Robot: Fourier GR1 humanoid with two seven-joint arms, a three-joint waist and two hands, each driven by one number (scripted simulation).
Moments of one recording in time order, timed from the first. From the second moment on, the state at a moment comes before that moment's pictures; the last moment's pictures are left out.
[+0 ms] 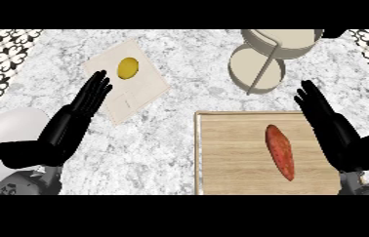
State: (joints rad) left arm -0.14 0.50 -0.32 -1.67 0.41 0.10 -0.08; right arm -0.04 -0.49 0.18 -1.65 -0.41 -0.12 0.07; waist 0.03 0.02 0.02
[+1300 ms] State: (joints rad) left arm -0.05 0.51 -0.21 -1.56 0.40 0.20 0.12; right arm 0.05 -0.79 0.31 -1.95 0.25 -0.19 0.25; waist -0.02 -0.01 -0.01
